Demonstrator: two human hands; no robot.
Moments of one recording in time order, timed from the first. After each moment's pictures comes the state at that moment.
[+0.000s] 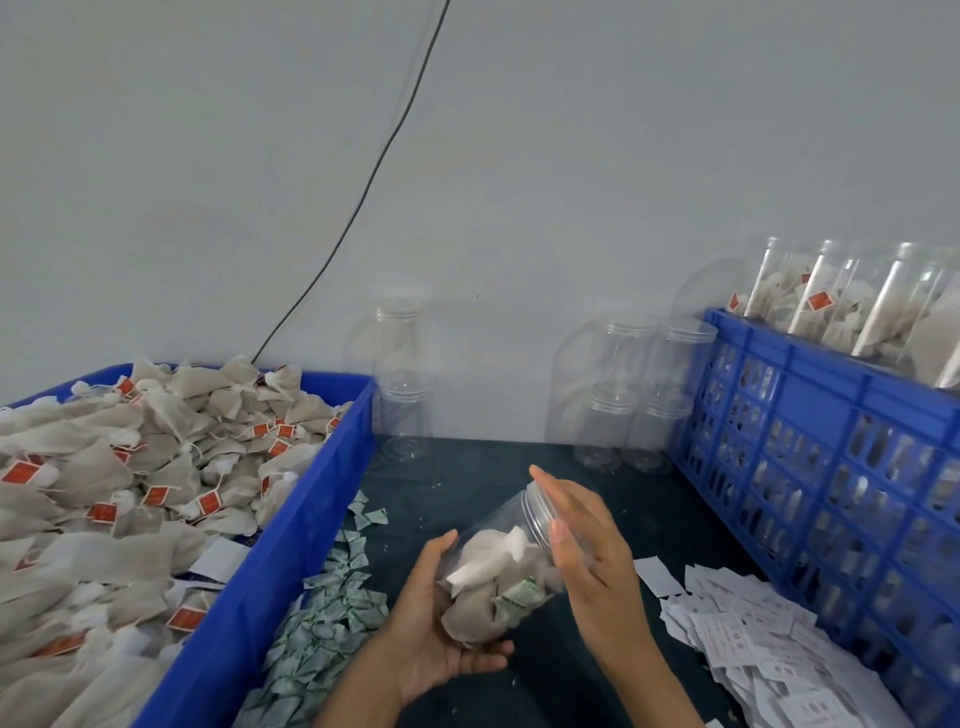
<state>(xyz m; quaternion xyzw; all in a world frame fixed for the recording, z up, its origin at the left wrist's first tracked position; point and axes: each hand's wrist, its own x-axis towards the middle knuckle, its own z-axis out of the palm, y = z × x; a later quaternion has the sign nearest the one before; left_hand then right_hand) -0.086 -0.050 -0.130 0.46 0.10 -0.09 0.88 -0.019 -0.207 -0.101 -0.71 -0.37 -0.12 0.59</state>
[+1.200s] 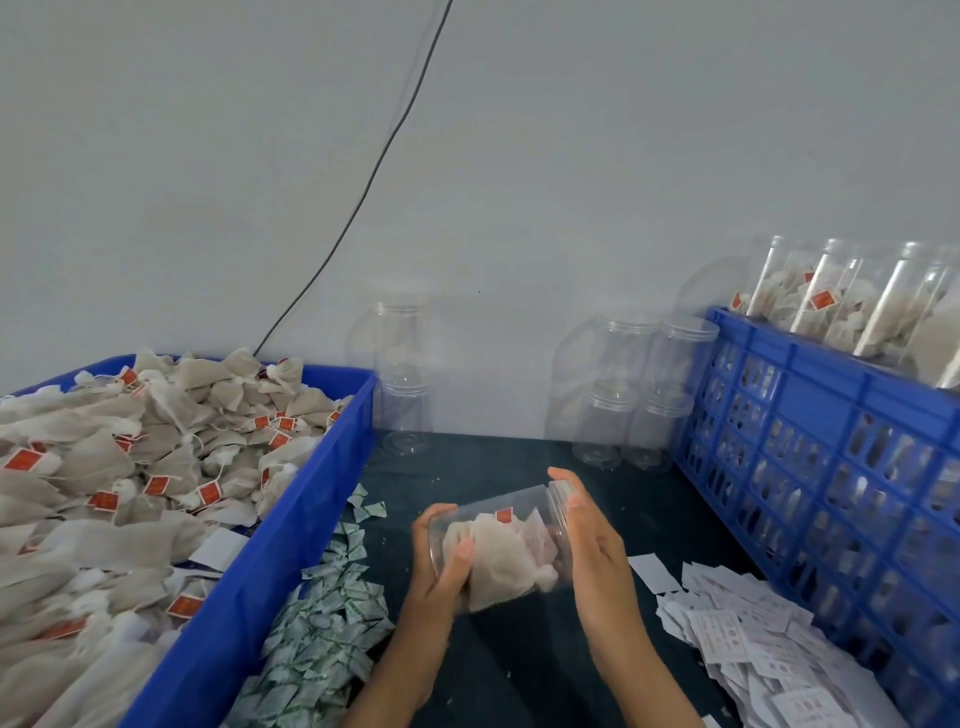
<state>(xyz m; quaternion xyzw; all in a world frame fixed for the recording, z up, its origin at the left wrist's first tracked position) -0.084 -0.071 -0.133 0.62 0.09 0.25 0.73 -0.015 -0.197 -0.101 -0.71 -0.23 -0.01 0.67</state>
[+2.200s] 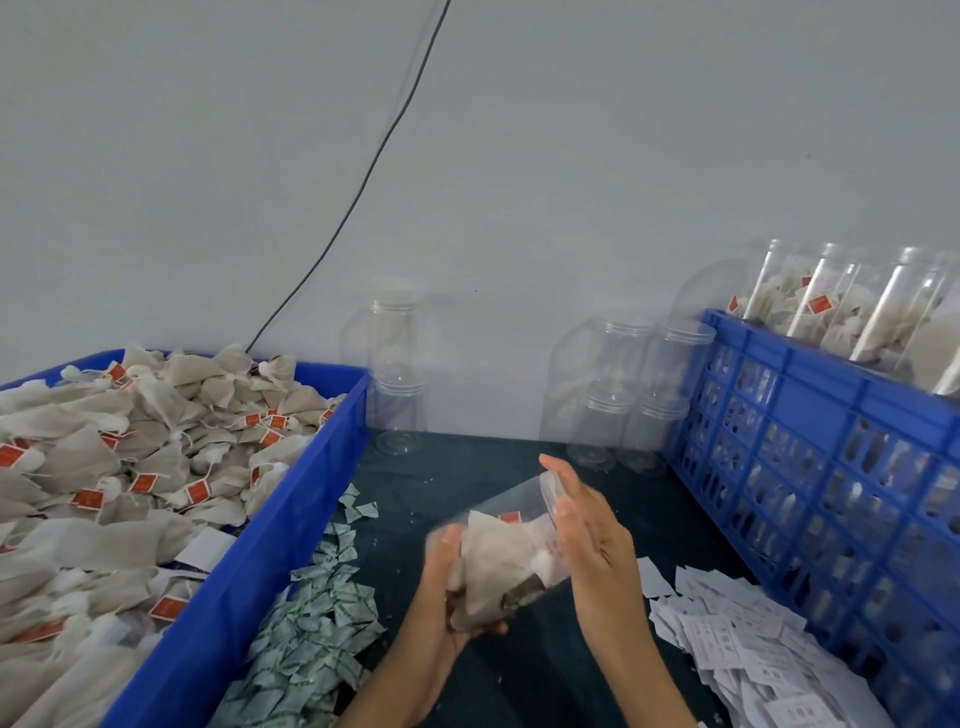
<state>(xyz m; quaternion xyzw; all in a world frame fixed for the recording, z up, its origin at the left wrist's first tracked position) -0.086 -0.082 -0.123 0.52 0.09 0.13 0.84 -0.029 -0.208 -0.084 -0.67 -0.32 -0.07 0.66</state>
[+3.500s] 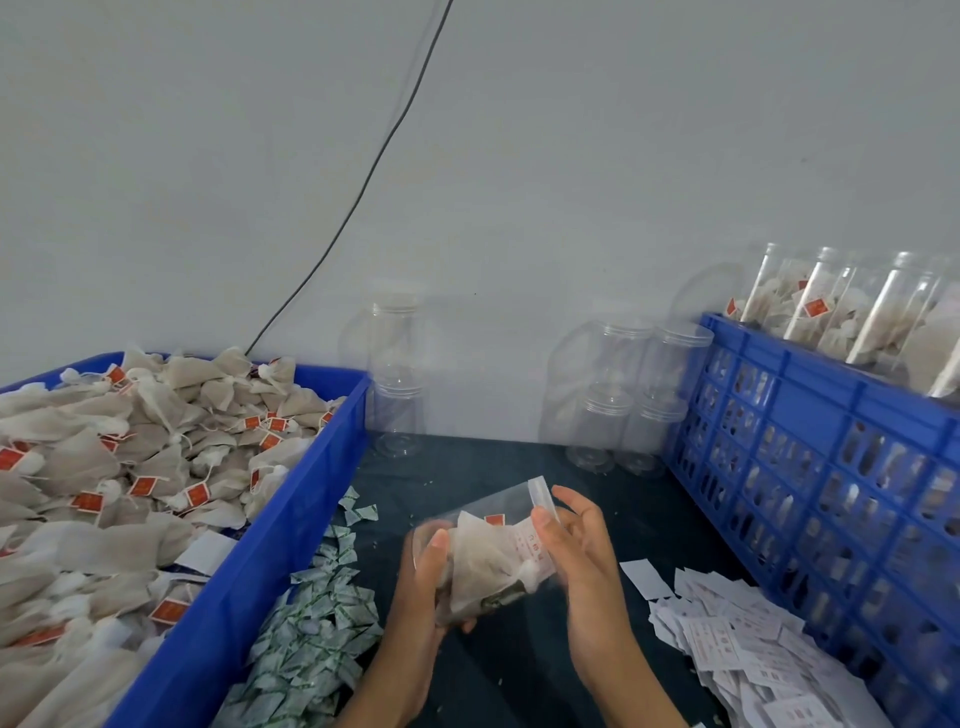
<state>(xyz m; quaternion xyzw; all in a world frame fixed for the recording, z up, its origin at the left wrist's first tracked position) -0.093 -0.080 -0.117 0.57 0.08 0.24 0.78 -0.028 -0.197 -0.100 -0.61 -0.21 0.05 0.77</state>
